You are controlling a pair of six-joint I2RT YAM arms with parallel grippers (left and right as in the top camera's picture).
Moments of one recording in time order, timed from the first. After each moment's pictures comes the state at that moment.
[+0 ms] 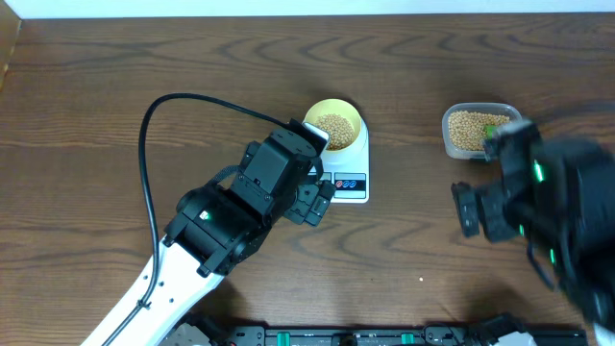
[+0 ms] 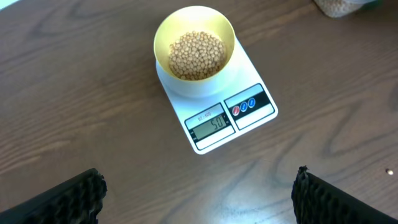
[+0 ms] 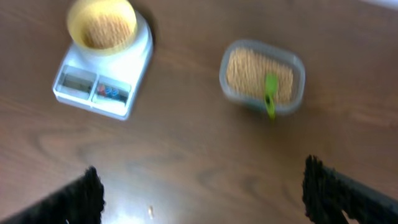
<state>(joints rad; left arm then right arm) -0.70 1.19 1.26 -0.98 -0.16 -0.09 0.35 0.94 1.39 -1.28 0.12 0.01</state>
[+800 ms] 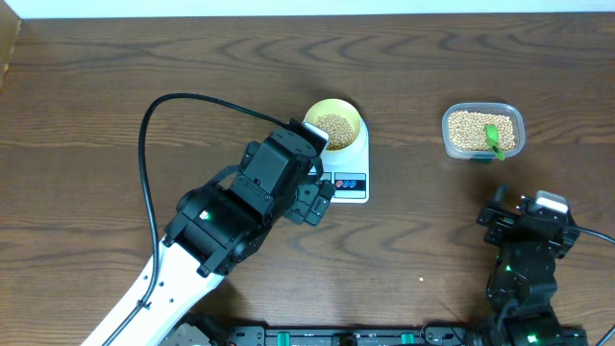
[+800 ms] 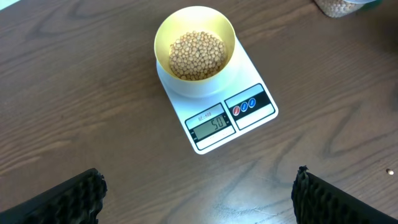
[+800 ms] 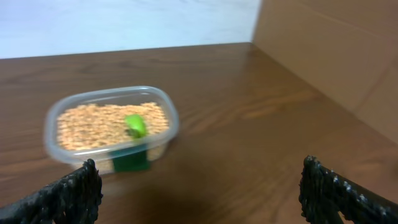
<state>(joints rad) -0.70 1.19 1.26 -0.98 -0.16 -0.09 0.16 0.31 0.20 -0.17 0.61 0.06</state>
